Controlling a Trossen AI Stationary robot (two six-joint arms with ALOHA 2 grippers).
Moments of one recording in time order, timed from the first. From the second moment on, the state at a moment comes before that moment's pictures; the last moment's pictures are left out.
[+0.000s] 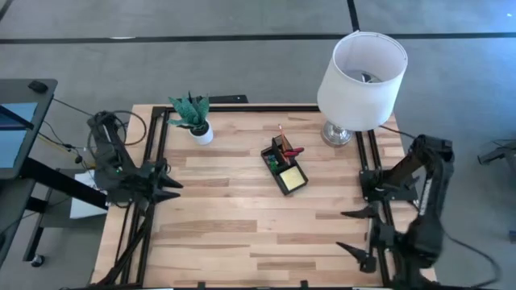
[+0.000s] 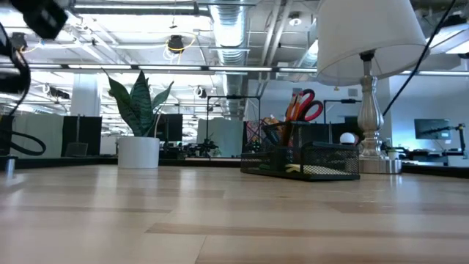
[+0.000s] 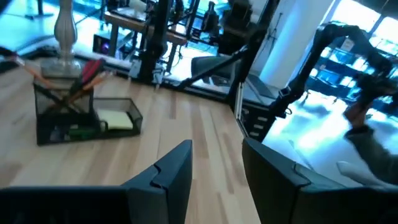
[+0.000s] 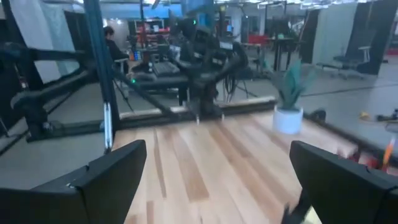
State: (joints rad) left arm -1.00 0.30 0.45 -0.33 -0.84 -0.48; right arm 1.31 1.50 1.19 -1.21 1.49 1.54
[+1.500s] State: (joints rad) left arm -0.88 0.00 0.02 0.22 -0.67 -0.14; right arm 1.48 0.63 0.28 -0.93 1.56 1.44
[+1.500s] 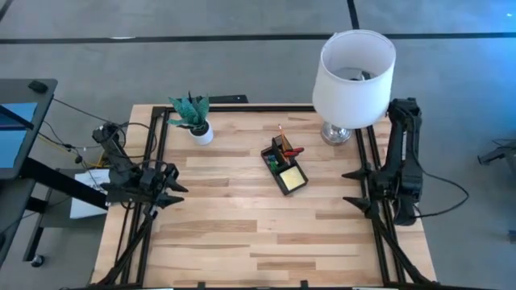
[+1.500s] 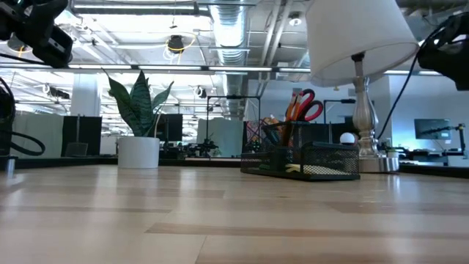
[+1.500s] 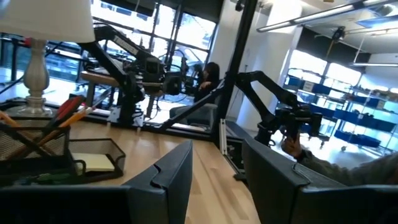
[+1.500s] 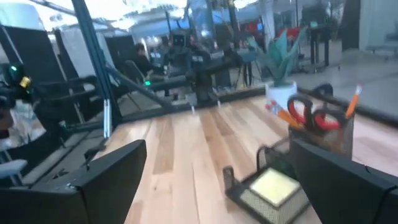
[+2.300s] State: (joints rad) left arm -0.88 0.01 0.02 0.06 -0.67 -0.14; right arm 1.48 0.60 0.28 -0.92 1.35 1.47
